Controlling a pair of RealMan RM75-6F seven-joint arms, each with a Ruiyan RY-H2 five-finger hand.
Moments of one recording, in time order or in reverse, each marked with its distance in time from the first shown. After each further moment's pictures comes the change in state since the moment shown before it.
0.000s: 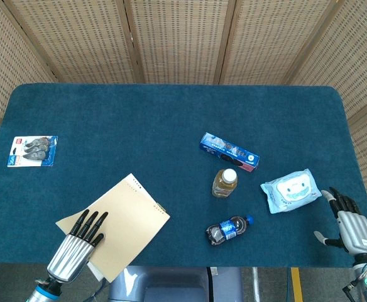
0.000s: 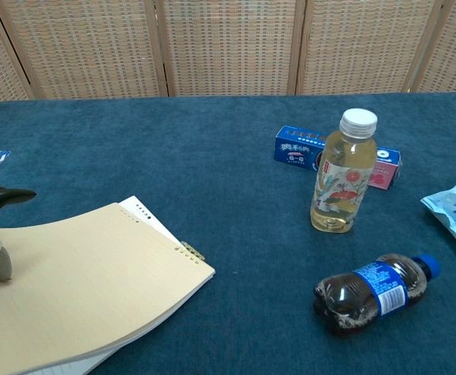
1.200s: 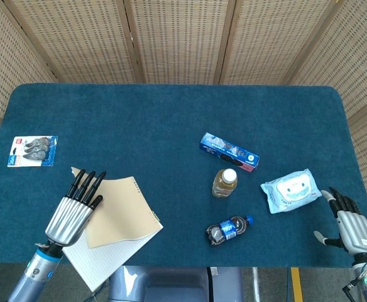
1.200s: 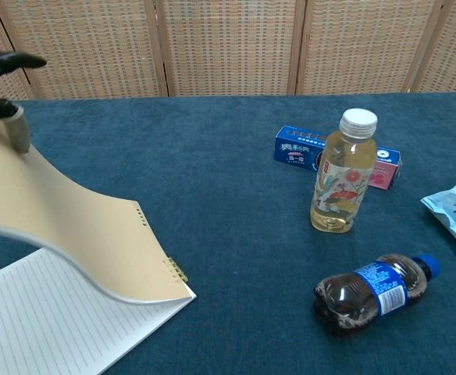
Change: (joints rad) left arm -0.105 0.042 -0.346 -0.043 -0.045 -0.123 -0.011; right arm 0.003 0.002 0.000 -0.002 0.005 -0.008 0.001
